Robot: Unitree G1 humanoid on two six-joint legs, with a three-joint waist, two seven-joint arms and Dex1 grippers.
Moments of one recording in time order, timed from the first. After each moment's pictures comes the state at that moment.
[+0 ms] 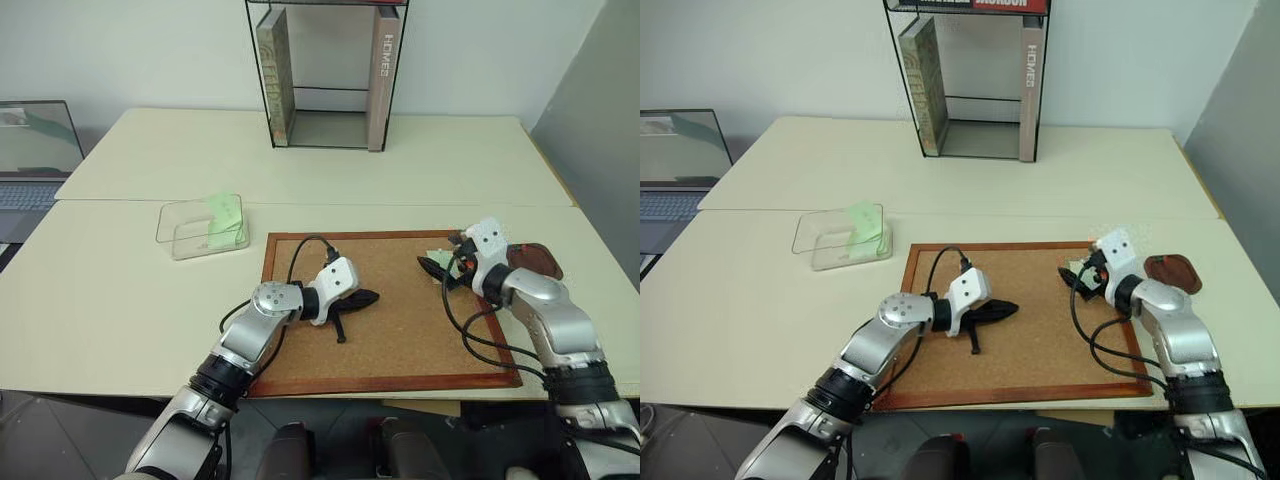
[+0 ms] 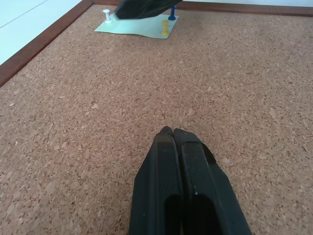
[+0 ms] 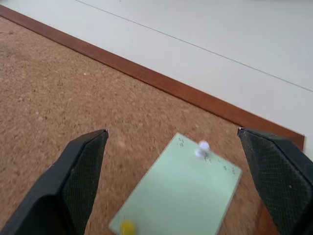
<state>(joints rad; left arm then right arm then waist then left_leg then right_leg) -0.47 0.33 -0.39 0.17 -0.10 0.21 -0.89 -0.41 -0.51 0.02 0.11 0.22 0.42 0.58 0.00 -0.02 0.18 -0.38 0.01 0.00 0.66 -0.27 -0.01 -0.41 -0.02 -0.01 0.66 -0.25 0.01</state>
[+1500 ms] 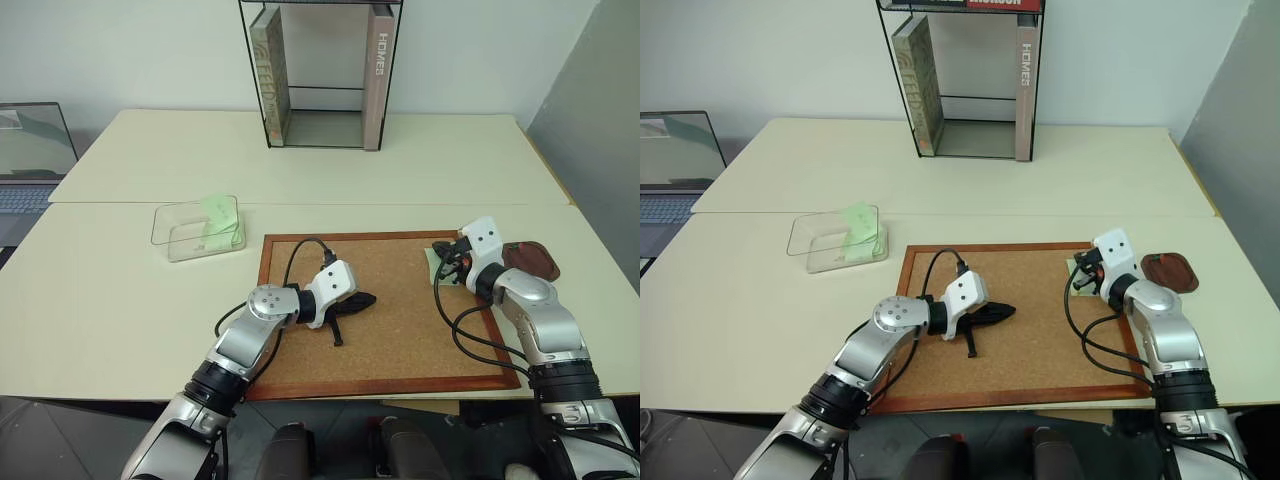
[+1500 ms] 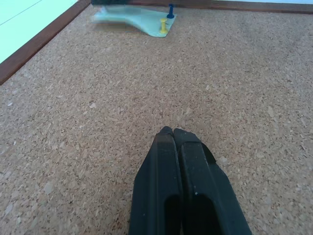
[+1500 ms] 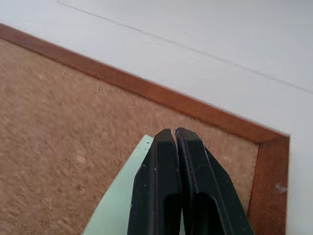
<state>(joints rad) -0.43 0.35 -0.37 0.11 -0.08 0.23 -0.90 -0.41 -0.43 -0.02 0.08 0.18 0.38 0.52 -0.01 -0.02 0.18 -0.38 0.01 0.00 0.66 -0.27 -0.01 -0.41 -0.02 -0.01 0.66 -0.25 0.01</state>
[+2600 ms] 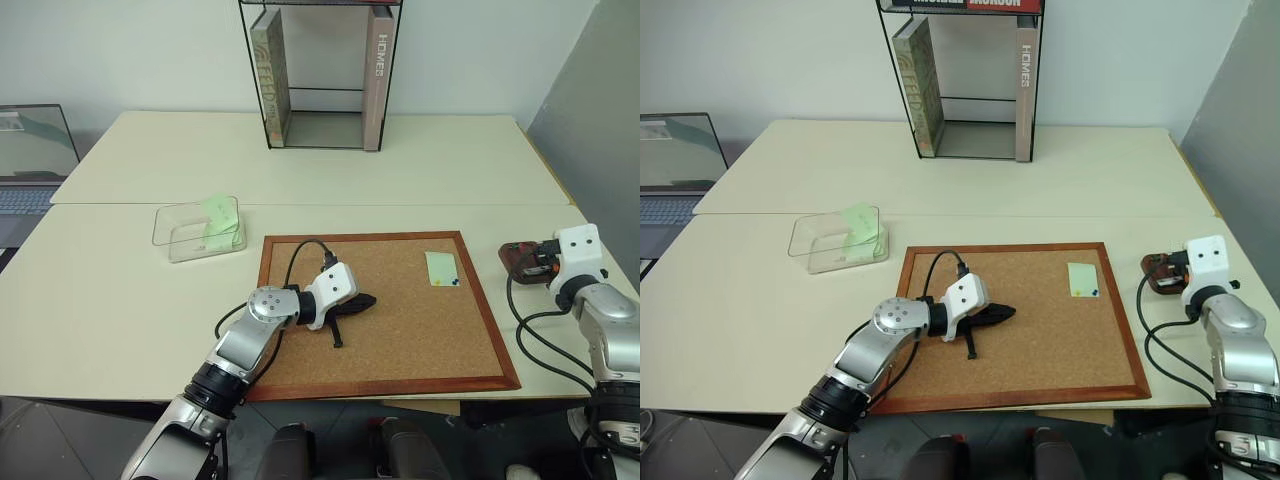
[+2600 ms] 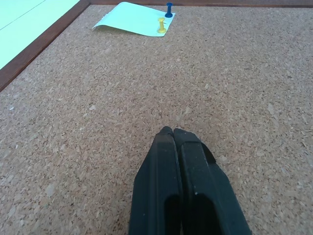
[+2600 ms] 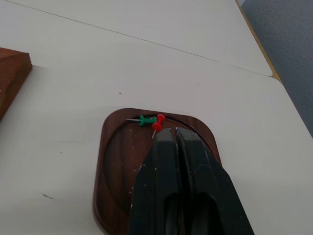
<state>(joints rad) -0.43 0.35 -0.38 0.11 -0.06 0.21 -0.90 -0.28 -0.60 -0.27 0.15 0.10 0.42 0.32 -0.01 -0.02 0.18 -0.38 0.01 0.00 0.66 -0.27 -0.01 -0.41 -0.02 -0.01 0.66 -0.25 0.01</state>
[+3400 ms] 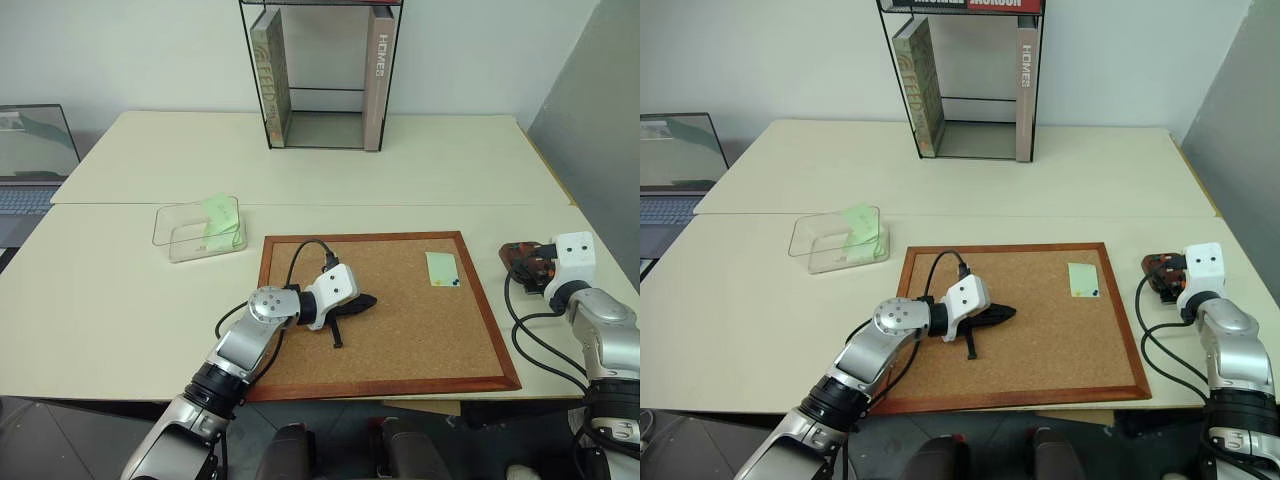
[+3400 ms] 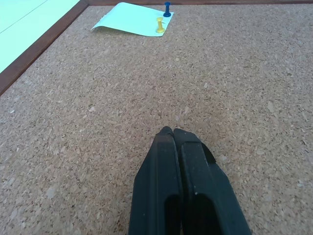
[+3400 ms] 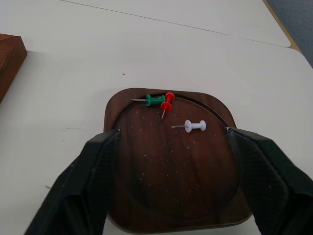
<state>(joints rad) -0.43 0.35 -0.38 0.11 -0.04 0.19 -0.90 -0.30 -0.57 -0.28 0.20 0.14 0.45 0.32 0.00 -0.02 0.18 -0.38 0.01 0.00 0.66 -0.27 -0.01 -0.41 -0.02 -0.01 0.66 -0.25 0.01</state>
